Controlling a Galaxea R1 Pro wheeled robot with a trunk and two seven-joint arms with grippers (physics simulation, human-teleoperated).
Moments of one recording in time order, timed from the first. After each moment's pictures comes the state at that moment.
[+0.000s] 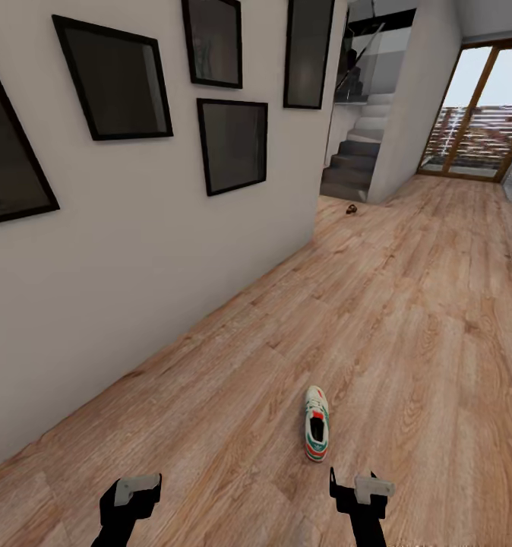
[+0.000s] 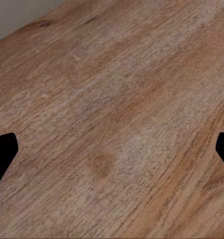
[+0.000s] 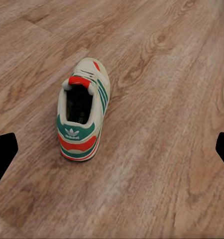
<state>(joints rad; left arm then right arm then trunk) -0.20 -0.03 0.24 -0.71 -0.14 -0.25 -0.01 -0.39 0.07 -0.14 -0.25 0.19 -0.63 -0.22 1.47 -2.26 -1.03</state>
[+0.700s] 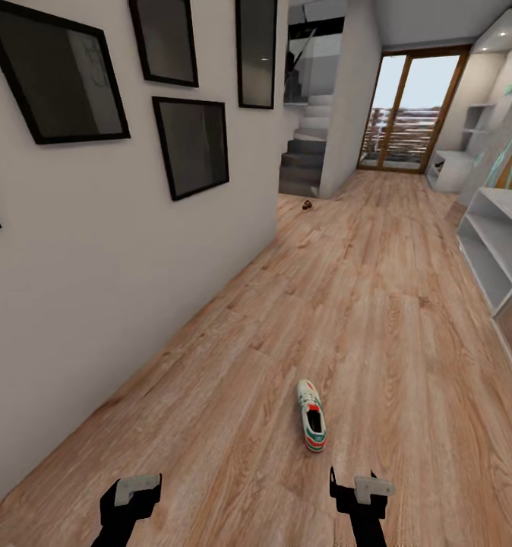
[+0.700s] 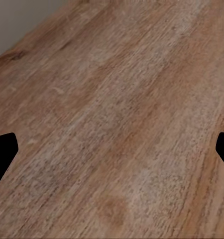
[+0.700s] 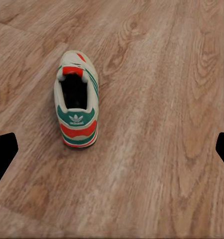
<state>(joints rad) -0.20 -0.03 0.24 -0.71 -0.14 -0.25 -0.01 -0.39 0.07 -0.14 -0.25 0.19 -0.63 -0.22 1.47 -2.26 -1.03</state>
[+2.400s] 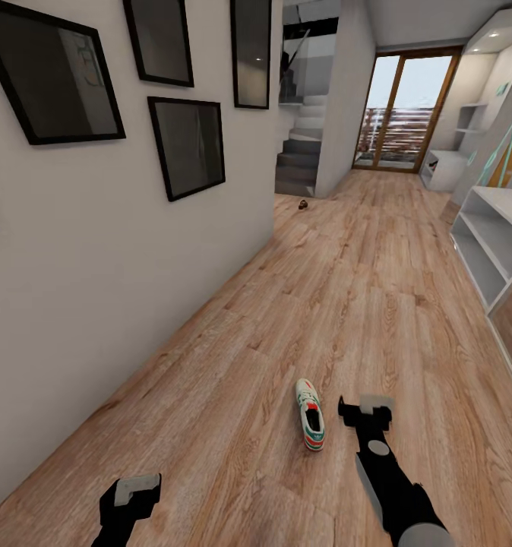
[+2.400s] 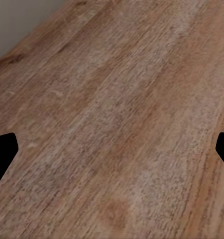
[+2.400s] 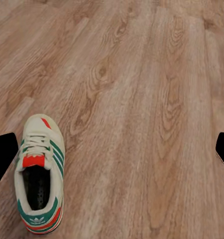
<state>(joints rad) -0.20 -0.03 0.24 -0.71 -0.14 -0.25 0.00 -0.48 0.05 -0.14 -0.76 0.19 -0.04 -0.22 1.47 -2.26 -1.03</state>
